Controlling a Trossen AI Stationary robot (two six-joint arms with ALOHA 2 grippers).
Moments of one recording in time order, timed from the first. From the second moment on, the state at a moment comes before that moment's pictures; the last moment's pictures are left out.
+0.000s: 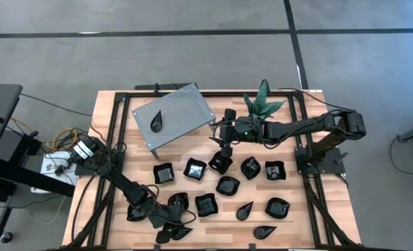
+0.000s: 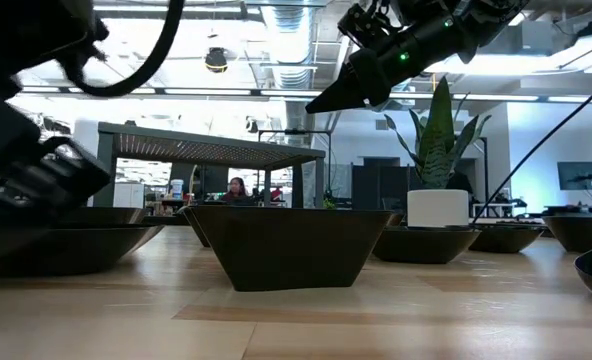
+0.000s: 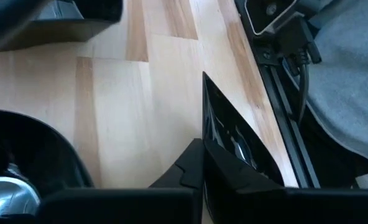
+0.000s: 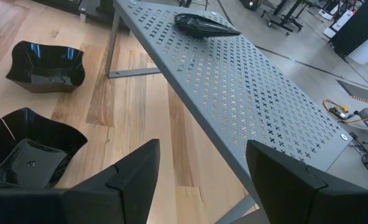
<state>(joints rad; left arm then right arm) -0.76 1.85 0.75 0.43 -0.16 -0.58 -0.09 1.49 0.85 0.25 0.21 -0.34</state>
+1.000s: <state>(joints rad) -0.36 0.76 0.72 -0.44 -1.05 -0.42 -0.09 1.49 0.85 0.29 0.21 -0.34</state>
